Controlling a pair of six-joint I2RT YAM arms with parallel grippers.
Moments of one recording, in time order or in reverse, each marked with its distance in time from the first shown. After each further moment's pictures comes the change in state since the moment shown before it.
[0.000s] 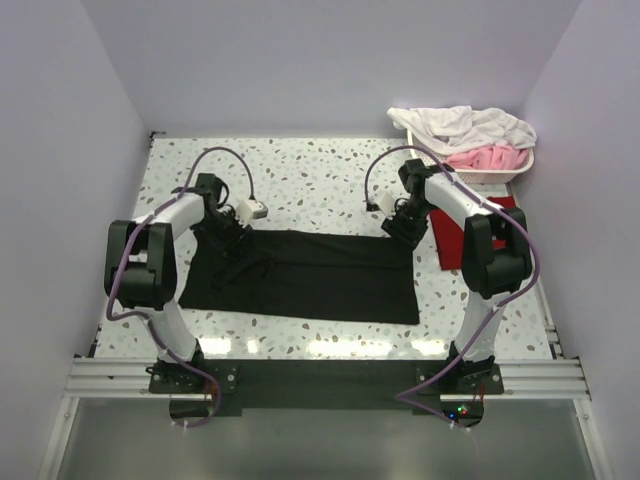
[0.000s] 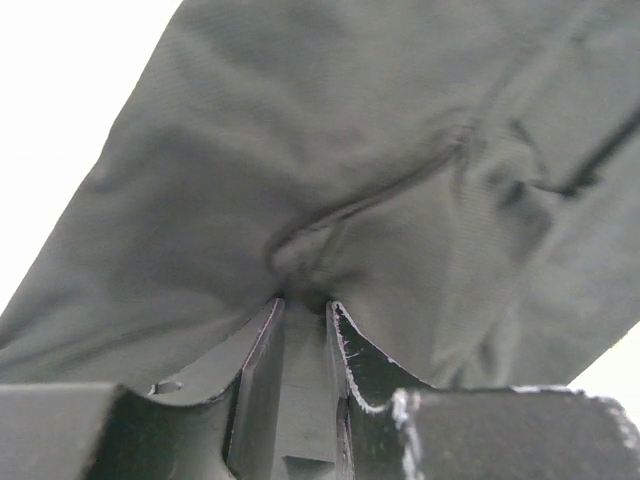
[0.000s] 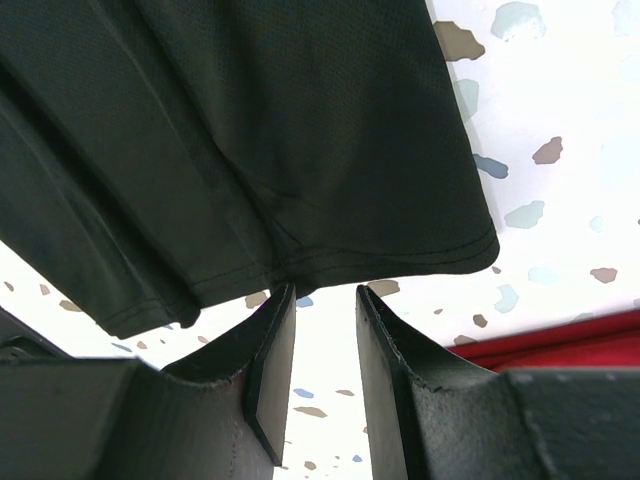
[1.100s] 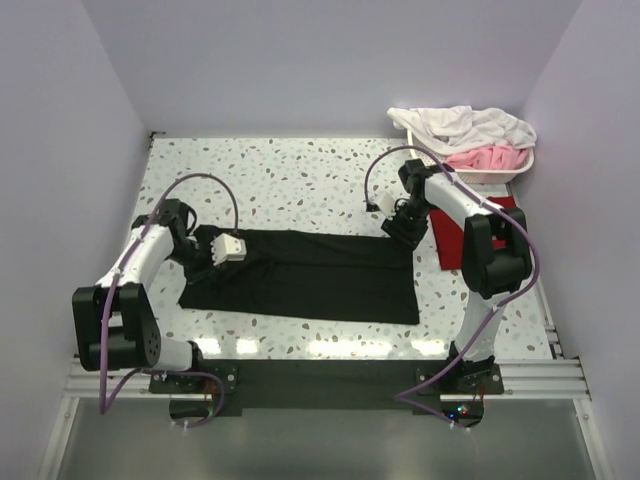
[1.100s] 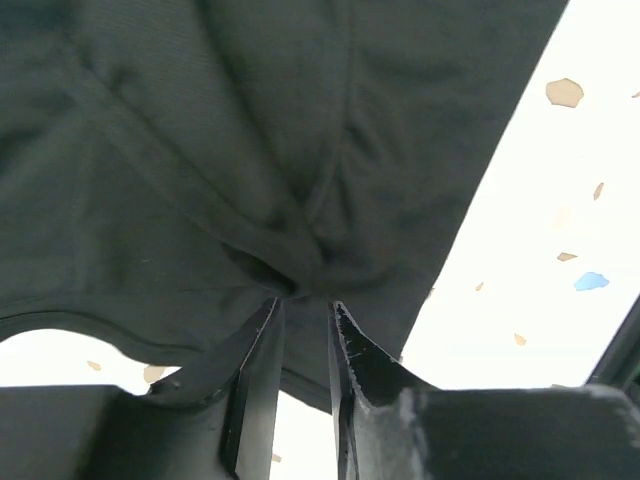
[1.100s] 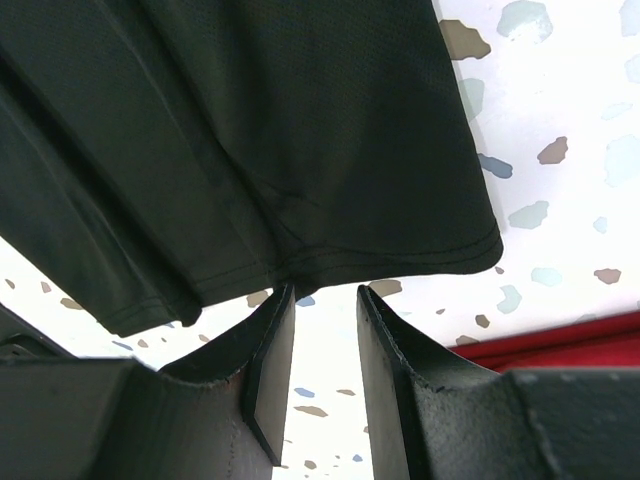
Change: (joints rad) left arm 0.157 -0.407 -0.261 -0.243 0.052 0.570; right arm 0.000 -0.002 -0.001 -0.003 -0.003 -0.004
